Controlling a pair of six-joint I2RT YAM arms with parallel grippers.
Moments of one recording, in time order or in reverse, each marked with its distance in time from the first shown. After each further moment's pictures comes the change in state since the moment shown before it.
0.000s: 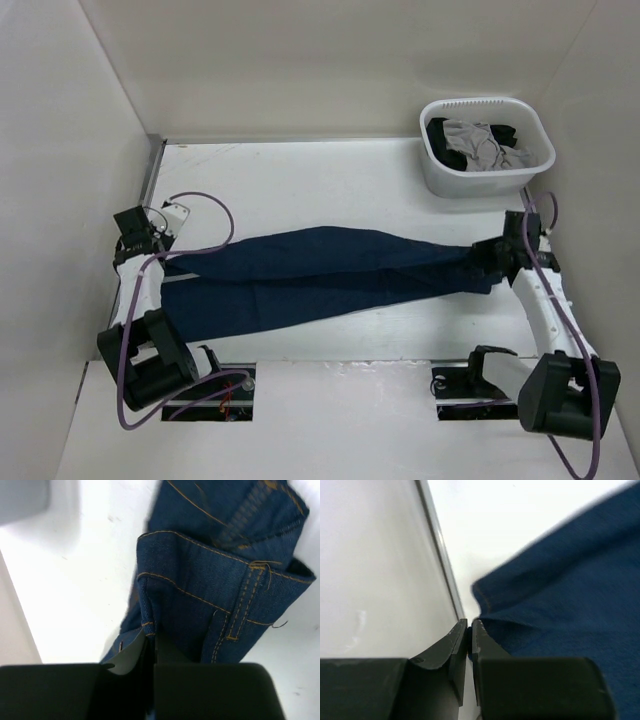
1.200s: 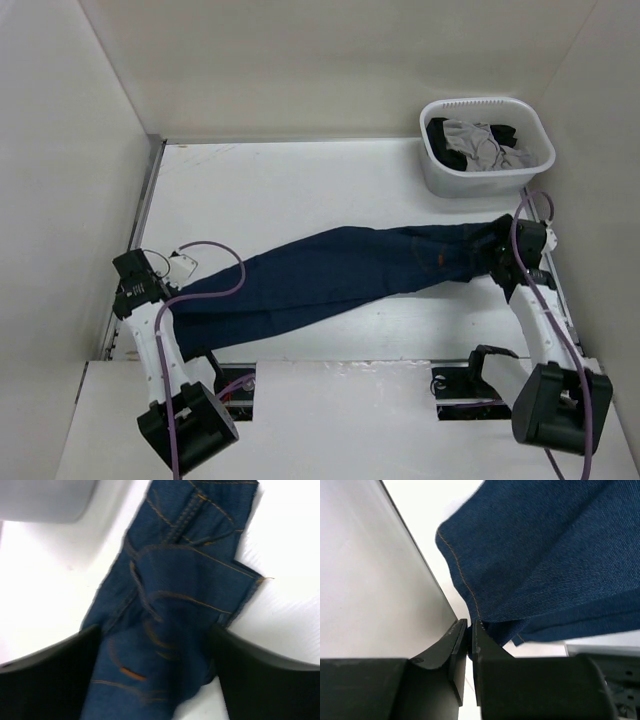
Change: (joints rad) left arm 0.120 -0.394 -0.146 -0.474 -0.064 0.190; right arm -0.066 -0.041 -0.114 0.304 0.013 -0.371
